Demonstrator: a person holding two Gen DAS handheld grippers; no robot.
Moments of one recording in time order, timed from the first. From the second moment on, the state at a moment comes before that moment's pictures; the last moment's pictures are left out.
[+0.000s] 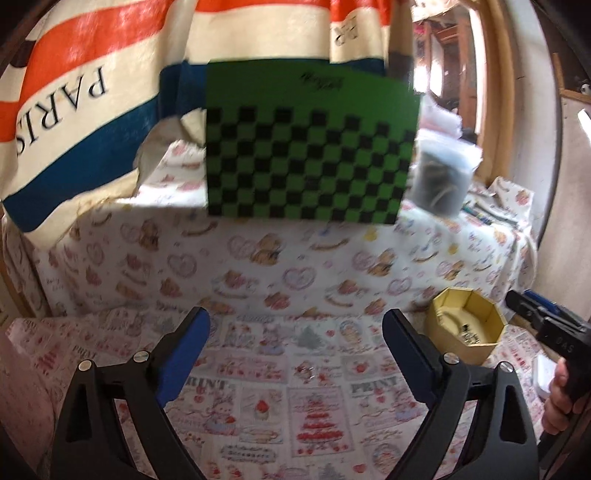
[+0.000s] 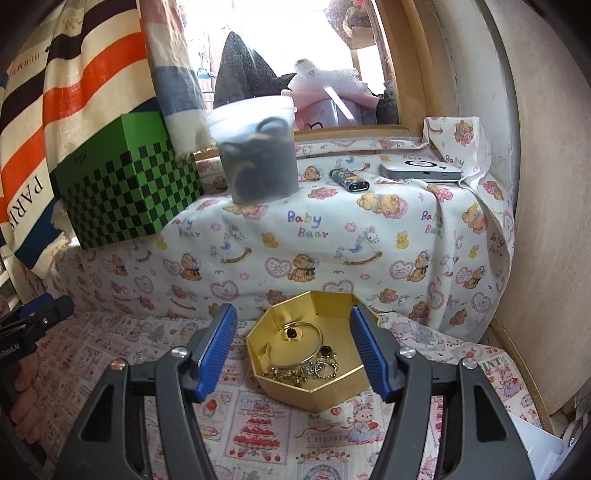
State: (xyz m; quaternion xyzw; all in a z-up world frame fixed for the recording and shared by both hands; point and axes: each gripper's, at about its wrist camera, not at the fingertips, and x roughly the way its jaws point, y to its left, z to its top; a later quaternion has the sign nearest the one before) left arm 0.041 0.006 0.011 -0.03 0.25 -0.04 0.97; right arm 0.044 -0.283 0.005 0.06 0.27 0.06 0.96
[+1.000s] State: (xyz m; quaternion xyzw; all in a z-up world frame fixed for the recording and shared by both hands) left arm 0.082 0.011 -0.047 -0.08 0.40 -0.09 0.91; right arm 0.055 -0.275 -0.013 0.04 0.30 0.04 0.95
